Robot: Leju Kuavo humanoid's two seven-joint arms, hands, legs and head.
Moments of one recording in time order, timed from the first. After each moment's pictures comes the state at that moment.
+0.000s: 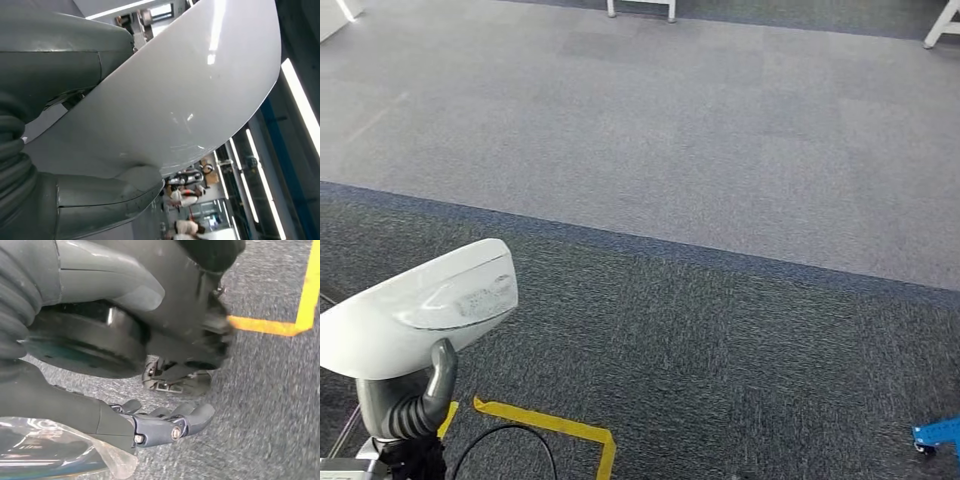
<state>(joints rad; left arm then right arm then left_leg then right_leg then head) 0.30 -0.06 -0.17 -1.96 -0.10 0.25 -0.66 -0.05 0.20 -0.66 -0.21 0.78 0.03 -0.19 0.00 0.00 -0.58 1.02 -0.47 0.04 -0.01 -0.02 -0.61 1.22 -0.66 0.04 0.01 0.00</state>
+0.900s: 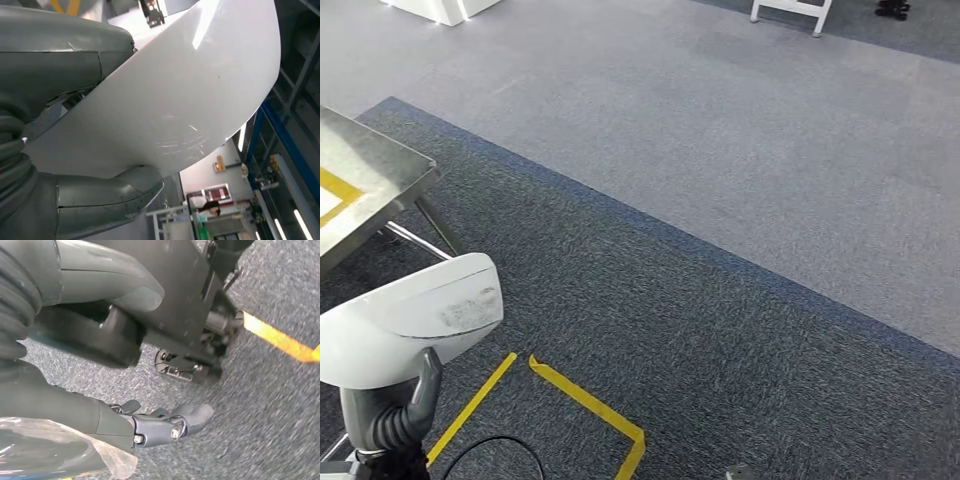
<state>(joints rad) 0.34 -0.06 -0.11 -1.96 -0.08 0.24 -0.64 -0.07 0.20 -0.61 -0.21 0.84 0.03 -0.16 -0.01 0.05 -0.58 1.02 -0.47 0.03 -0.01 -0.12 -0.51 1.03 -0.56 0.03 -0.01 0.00</state>
